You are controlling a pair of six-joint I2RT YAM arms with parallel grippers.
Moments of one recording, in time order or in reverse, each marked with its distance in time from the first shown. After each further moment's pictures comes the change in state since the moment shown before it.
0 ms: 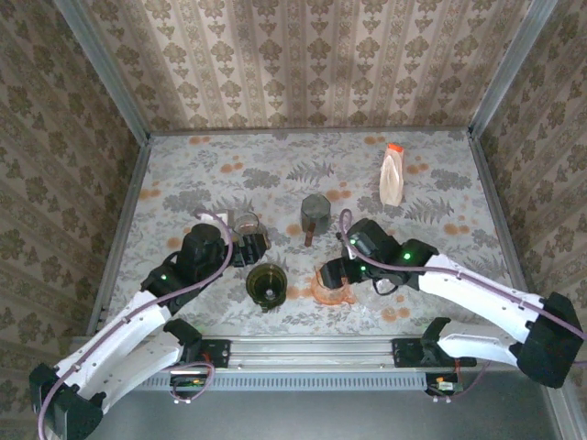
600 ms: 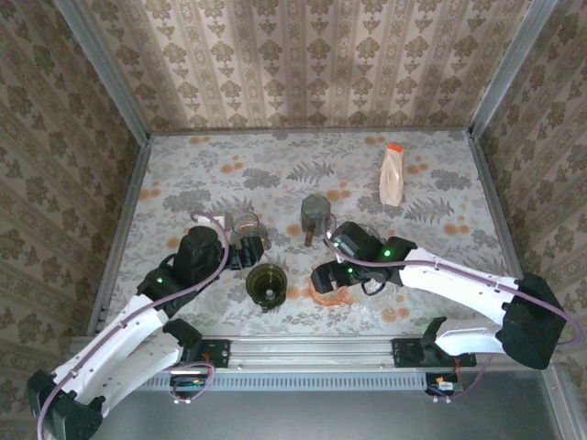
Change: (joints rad) left arm 0.013 -0.040 0.000 -0.054 -0.001 0.000; right arm 0.051 0.118 0.026 0.025 -0.020 0.049
